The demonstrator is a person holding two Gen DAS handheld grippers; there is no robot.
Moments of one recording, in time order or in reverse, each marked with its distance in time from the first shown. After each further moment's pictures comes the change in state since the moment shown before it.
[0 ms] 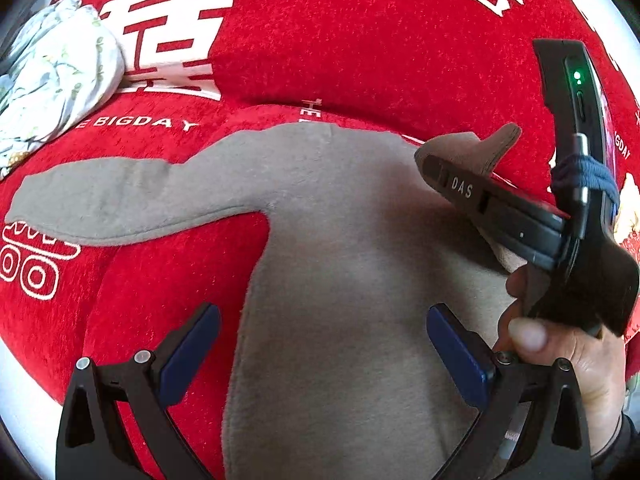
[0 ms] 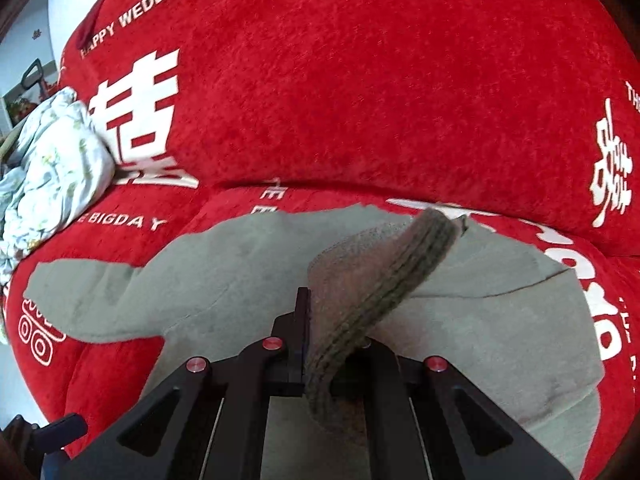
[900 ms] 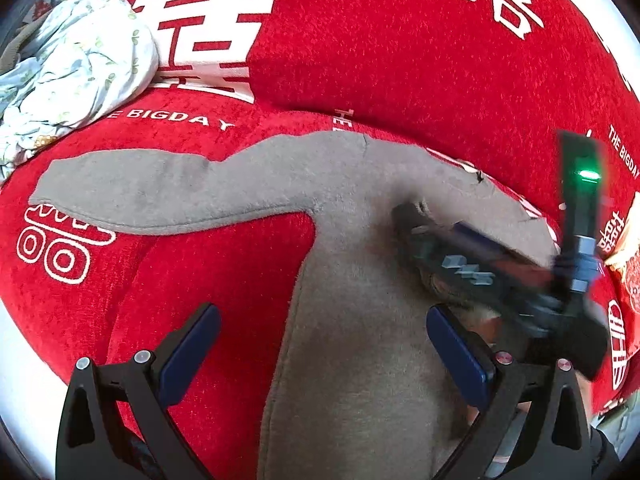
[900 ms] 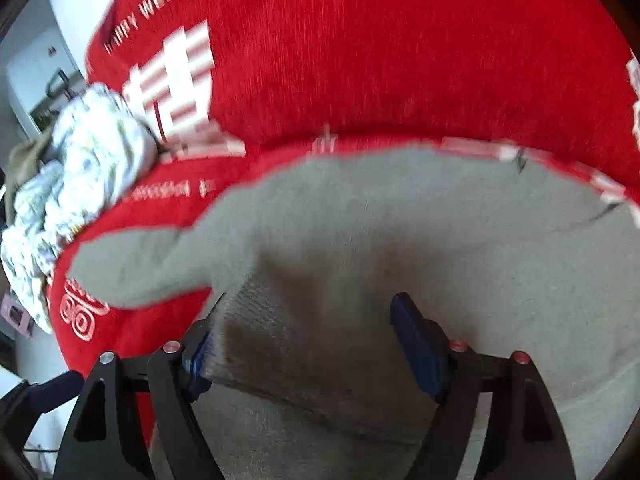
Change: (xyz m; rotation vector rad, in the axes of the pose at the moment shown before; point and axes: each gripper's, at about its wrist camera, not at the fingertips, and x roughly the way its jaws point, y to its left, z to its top) left arm -0.022 0.023 -0.002 -0.060 -0.035 0.037; right arm 0.003 -0.004 -0.031 0.059 0.039 0.213
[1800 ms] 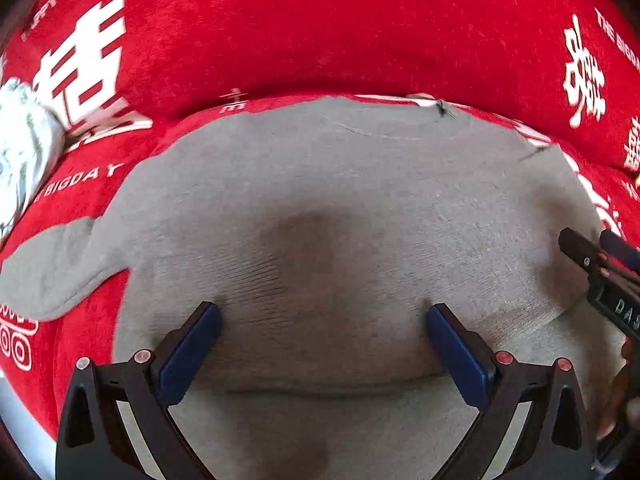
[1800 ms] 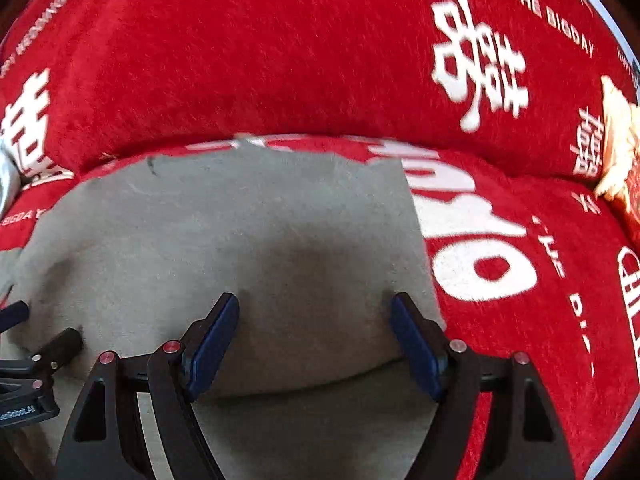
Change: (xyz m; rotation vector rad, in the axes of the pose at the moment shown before) left arm 0.104 -0.129 0.012 0.260 0.071 0.085; right arm -0.064 -0.179 -0.021 0.092 0.000 -0.431
